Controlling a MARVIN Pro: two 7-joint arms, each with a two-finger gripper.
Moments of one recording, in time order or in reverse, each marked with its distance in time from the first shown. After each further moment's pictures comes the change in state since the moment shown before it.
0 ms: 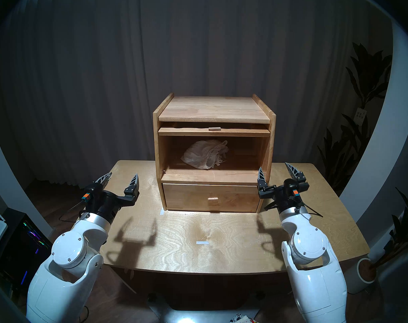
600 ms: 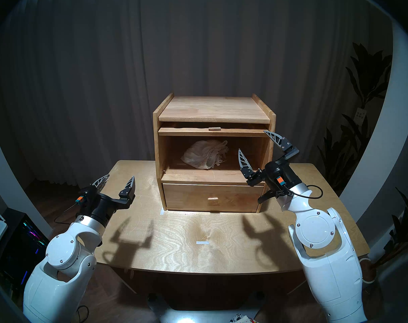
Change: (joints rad) left arm 0.034 0.017 -0.060 0.034 -0.063 -0.048 -0.076; right arm 0.082 0.186 -0.078 -0.141 -0.335 -0.020 0.174
